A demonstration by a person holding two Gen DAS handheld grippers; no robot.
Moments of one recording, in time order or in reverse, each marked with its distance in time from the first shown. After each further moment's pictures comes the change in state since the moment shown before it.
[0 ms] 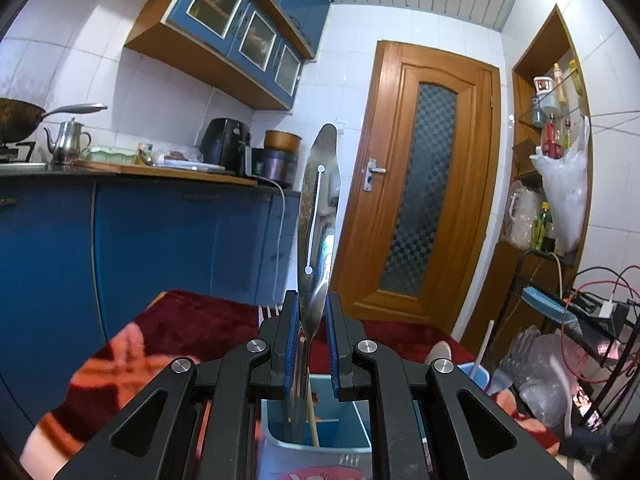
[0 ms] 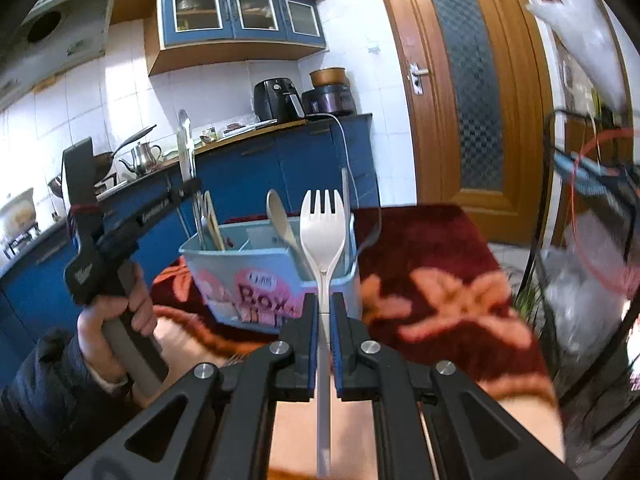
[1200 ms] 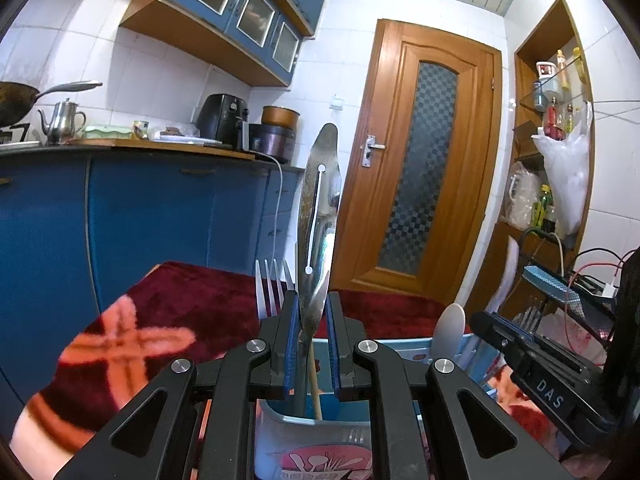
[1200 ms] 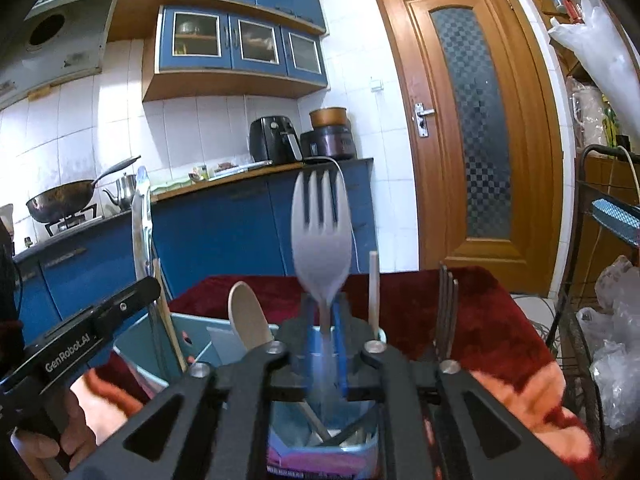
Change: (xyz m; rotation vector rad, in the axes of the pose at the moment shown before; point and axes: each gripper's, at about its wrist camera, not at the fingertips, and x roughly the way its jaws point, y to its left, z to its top) left arm 0.013 0.002 -0.018 -0.006 0.084 -0.007; right arm 0.093 0.004 0.040 -0.010 -0.168 -0.016
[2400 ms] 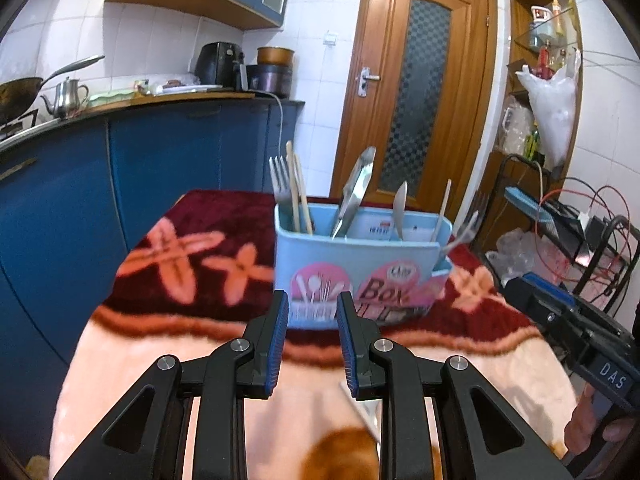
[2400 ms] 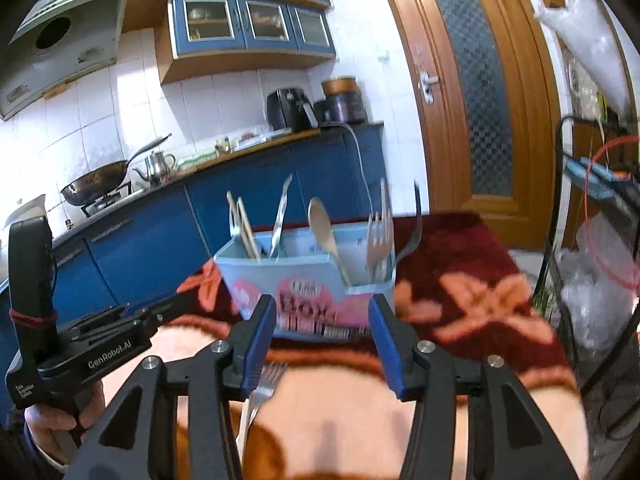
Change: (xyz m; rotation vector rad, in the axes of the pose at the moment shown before) left arm -0.101 -0.007 -0.030 0.066 0.280 0.033; right arm -0.110 0.022 -0.027 0.049 0.161 0.062
